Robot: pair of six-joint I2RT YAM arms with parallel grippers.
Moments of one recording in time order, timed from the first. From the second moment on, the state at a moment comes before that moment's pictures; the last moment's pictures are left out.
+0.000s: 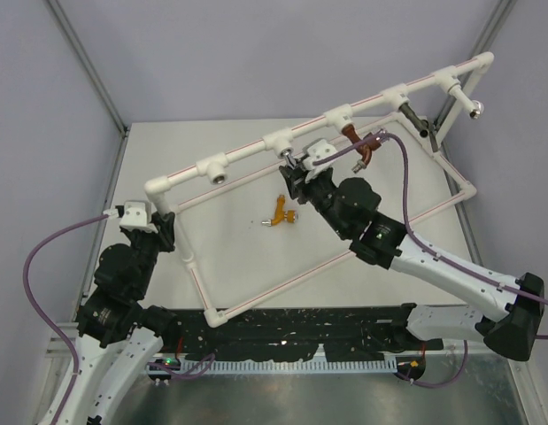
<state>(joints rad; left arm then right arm) -0.41 0.33 0.67 -0.40 -0.29 -0.07 0.97 1.18 1.12 0.11 0.42 -0.34</state>
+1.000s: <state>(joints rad) -0.41 0.33 0.67 -0.40 -0.30 -0.07 0.79 0.90 0.98 0.36 0.17 0.15</state>
